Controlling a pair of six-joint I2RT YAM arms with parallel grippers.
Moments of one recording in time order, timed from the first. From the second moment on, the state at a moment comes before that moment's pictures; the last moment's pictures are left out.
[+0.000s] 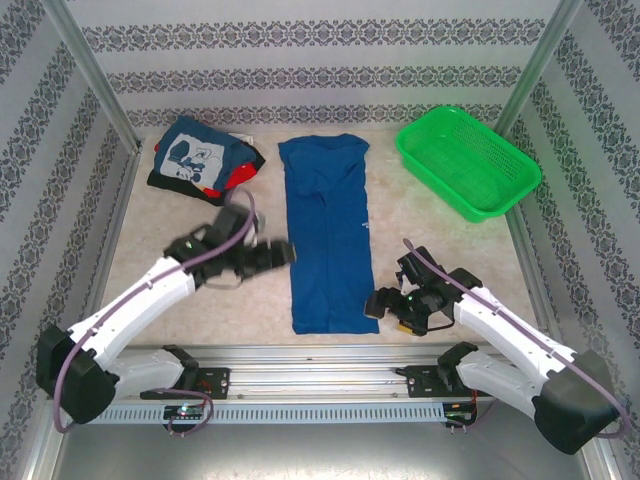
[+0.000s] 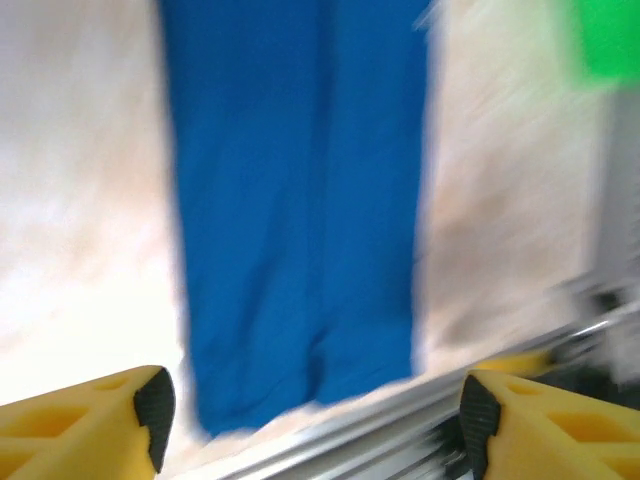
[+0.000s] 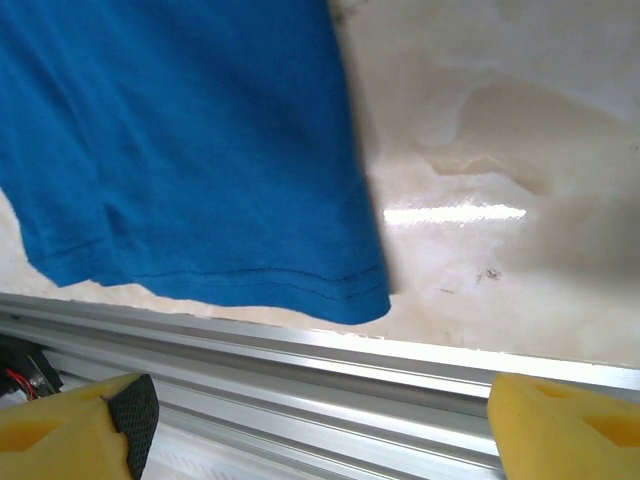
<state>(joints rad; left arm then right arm) -0.60 1.15 0.87 -0.70 0.27 -0.88 0.51 0.99 0.57 -0.88 -0.42 0.82</state>
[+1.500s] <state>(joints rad) -0.96 1.41 0.60 -0.27 0.13 -1.27 0.53 1.14 0.46 -0.71 -0.46 0.80</state>
